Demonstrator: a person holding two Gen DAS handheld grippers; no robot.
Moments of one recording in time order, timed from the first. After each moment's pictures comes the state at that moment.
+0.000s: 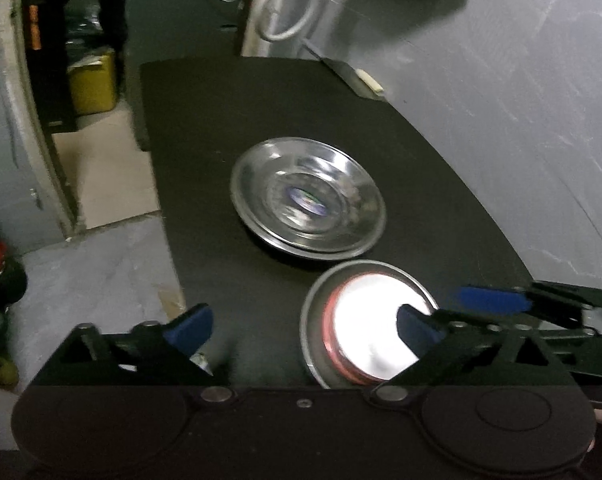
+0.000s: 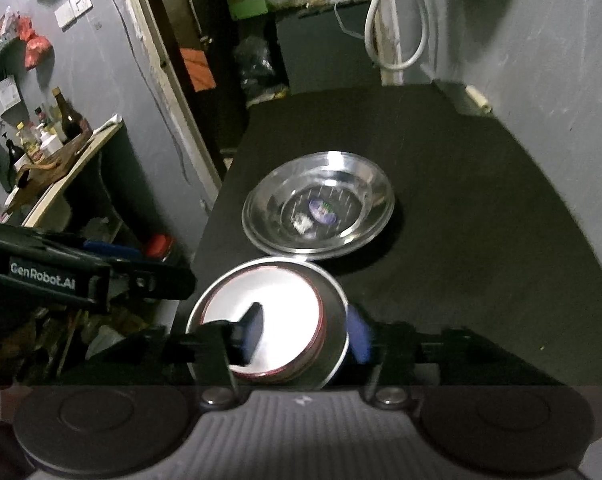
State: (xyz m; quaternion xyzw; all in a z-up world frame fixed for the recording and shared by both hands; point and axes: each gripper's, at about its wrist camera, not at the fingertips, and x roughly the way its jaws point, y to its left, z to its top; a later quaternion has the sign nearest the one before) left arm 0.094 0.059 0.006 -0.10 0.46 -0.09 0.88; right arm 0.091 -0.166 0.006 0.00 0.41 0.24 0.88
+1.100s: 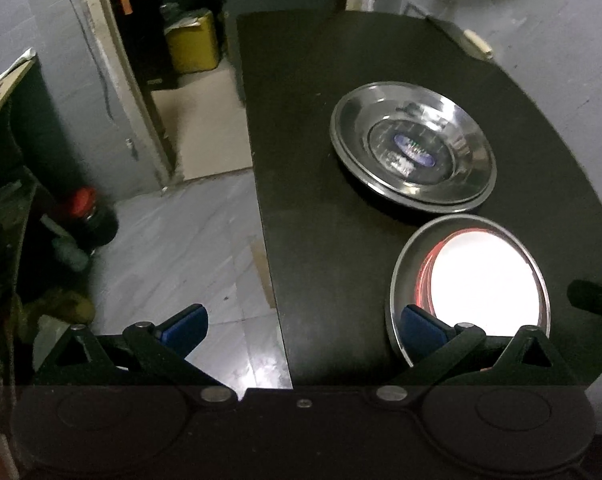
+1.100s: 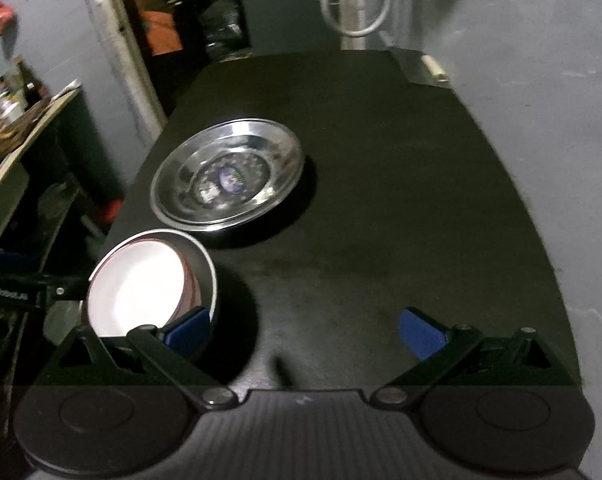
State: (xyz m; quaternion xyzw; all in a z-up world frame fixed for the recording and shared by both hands) left arm 0.101 0.040 -0.025 -0.06 0.52 0.07 0.85; right arm 0.140 -0.220 -0.016 -0.05 0.46 0.21 0.86
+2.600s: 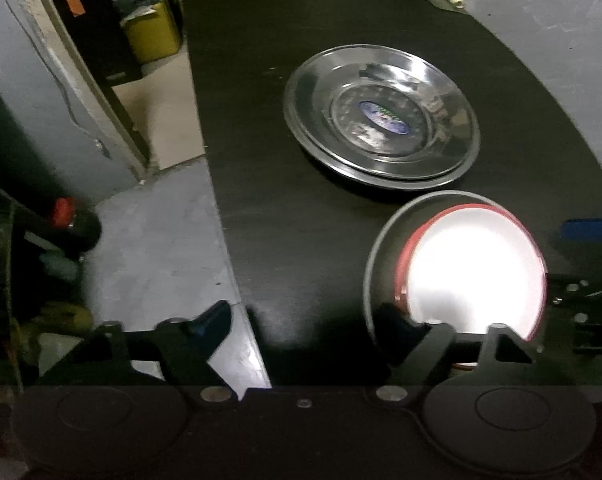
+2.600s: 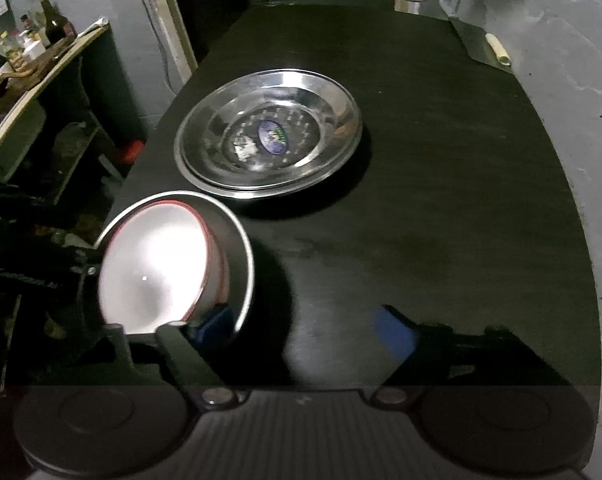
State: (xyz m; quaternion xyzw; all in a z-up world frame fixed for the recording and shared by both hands) left arm 0.129 0.028 -0.035 -0.02 0.57 0.01 0.82; right arm 0.159 -0.180 -0.036 -0.11 0.52 0.25 0.81
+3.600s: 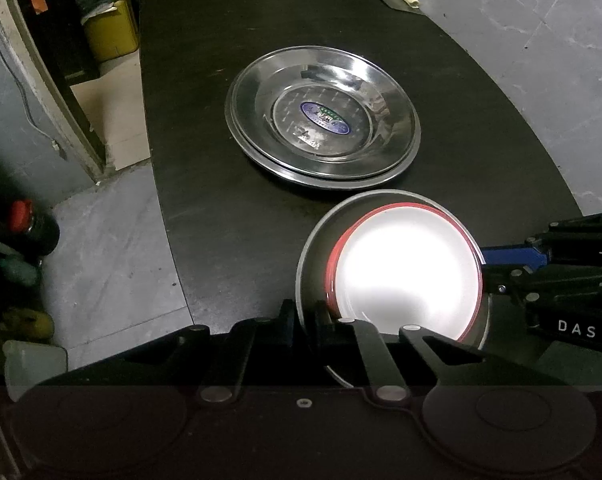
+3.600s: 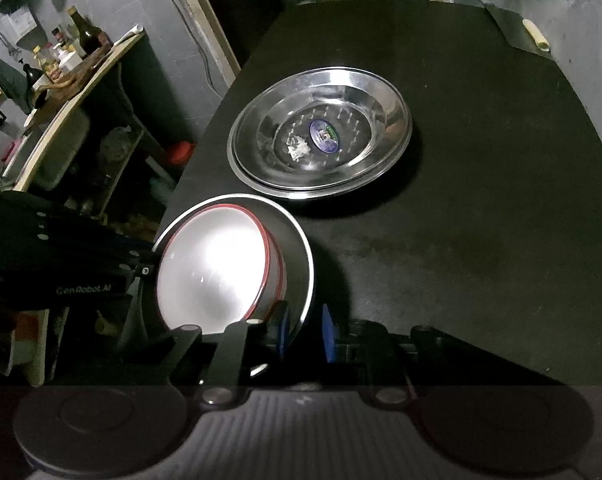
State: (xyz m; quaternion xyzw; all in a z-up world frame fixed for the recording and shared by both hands) left arm 0.128 0.016 -0.028 -0.05 0.57 -0.05 0.82; right arm 0.160 -0.175 -0.032 -0.06 0.54 0.31 0.78
